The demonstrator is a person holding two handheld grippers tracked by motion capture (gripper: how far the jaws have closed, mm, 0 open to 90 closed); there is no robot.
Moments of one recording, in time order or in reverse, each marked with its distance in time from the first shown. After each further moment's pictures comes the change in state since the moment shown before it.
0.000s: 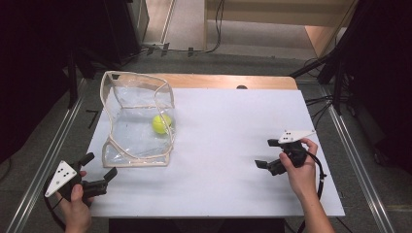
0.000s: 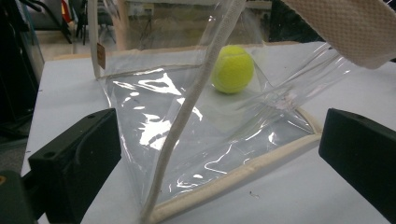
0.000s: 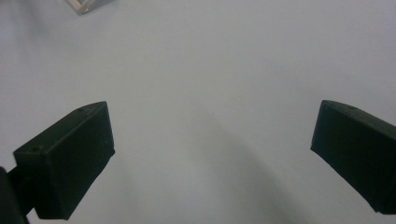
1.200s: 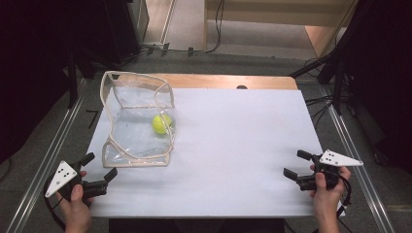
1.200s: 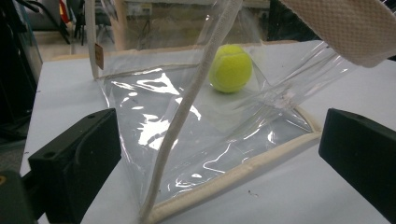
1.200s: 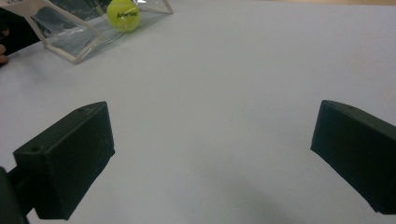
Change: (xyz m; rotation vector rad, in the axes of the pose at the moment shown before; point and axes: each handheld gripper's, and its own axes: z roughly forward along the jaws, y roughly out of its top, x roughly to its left) left arm 0.000 0.000 -0.001 0.005 -0.005 0.009; right arm -0.008 -0.084 -0.058 -0.310 -0.094 0.127
